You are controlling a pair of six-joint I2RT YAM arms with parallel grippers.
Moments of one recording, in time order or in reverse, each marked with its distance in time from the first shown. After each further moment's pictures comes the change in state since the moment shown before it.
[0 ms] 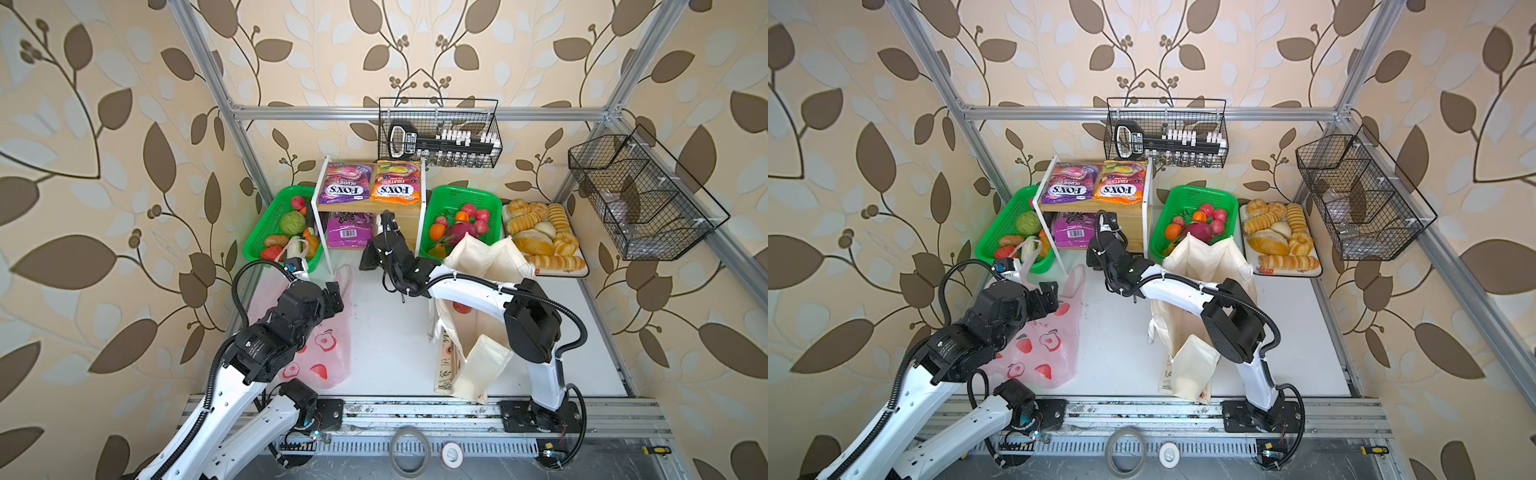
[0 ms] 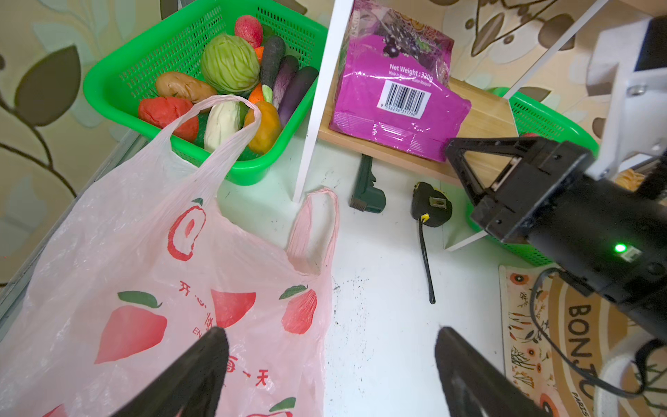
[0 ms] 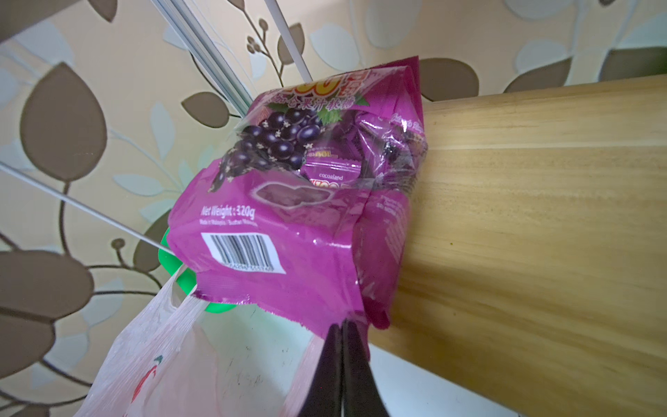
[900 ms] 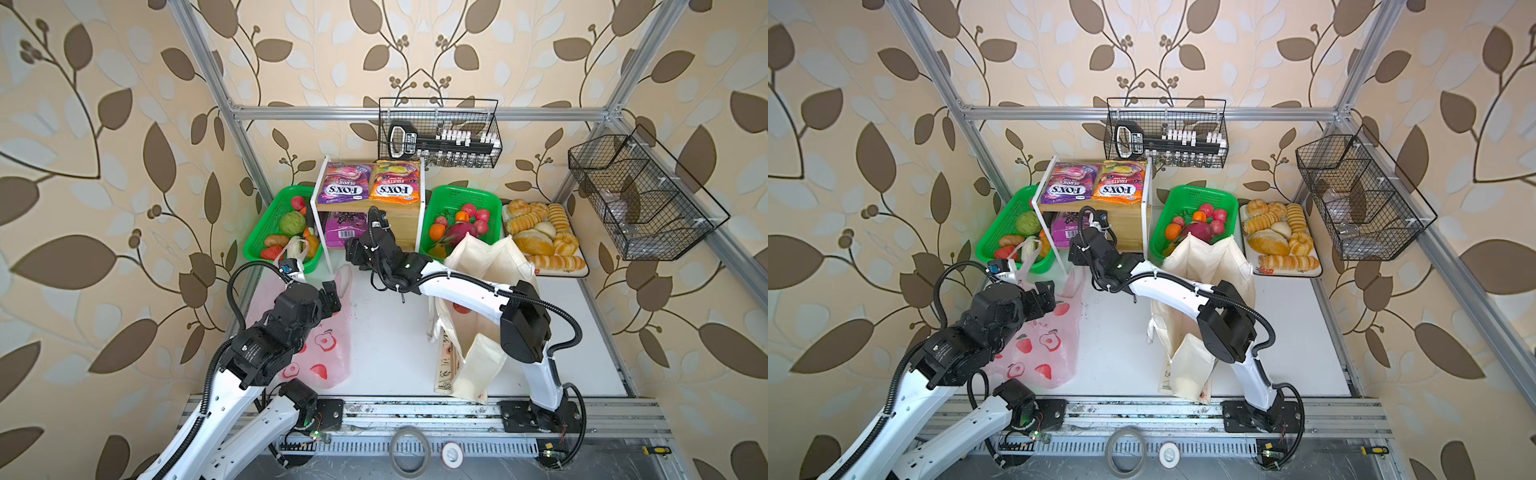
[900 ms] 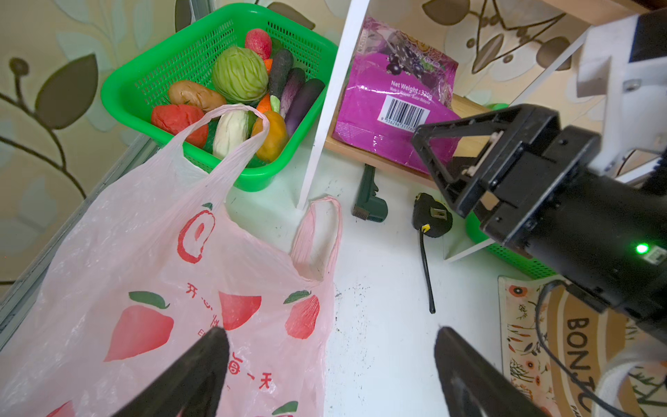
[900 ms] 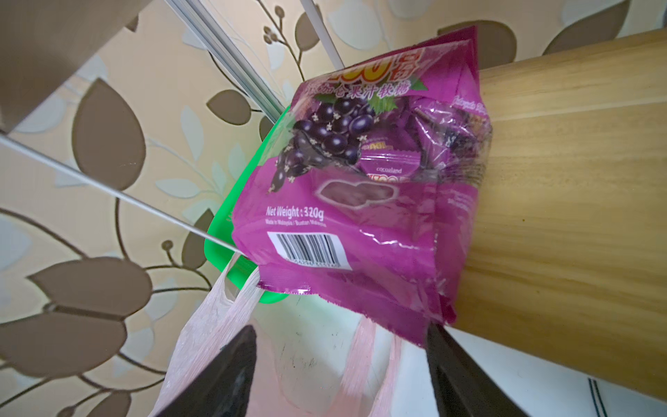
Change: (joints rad) left arm 0.000 -0.019 0.000 0.000 -0.029 -0.010; right arm 0.044 0.079 0.211 -0.180 -0.014 0.137
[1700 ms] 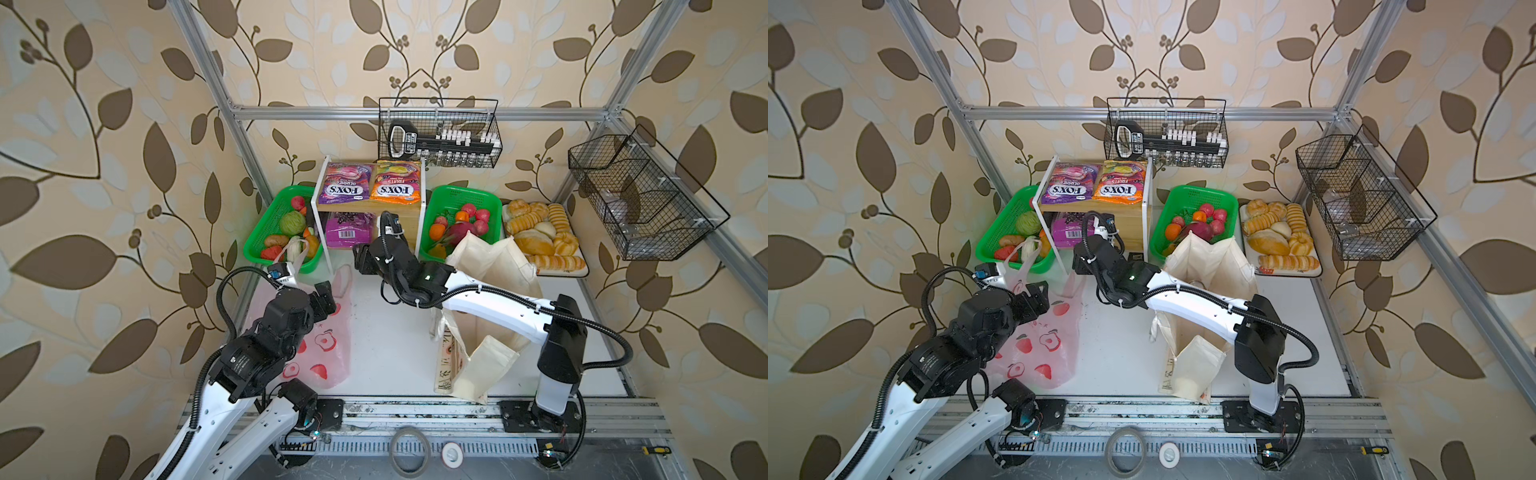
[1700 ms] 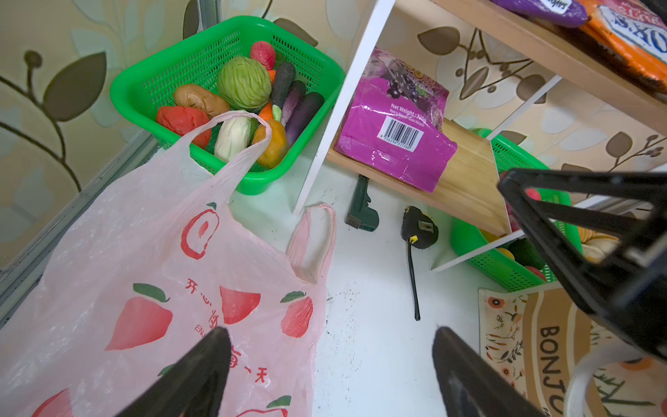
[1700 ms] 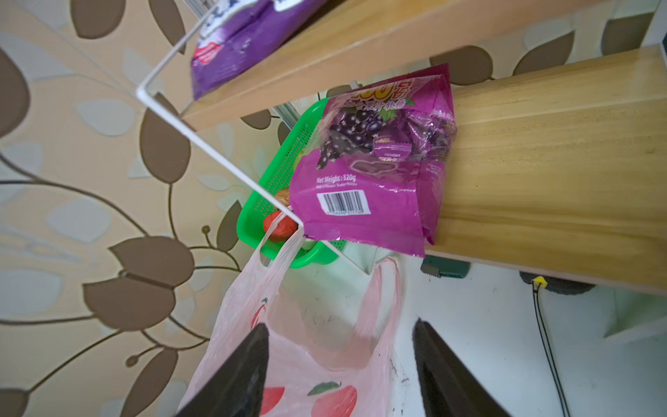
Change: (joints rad) left arm 0.000 -0.071 0.008 -0.021 -0.005 -0.043; right arm 0.075 -0.219 -0.130 -0.100 0.080 0.053
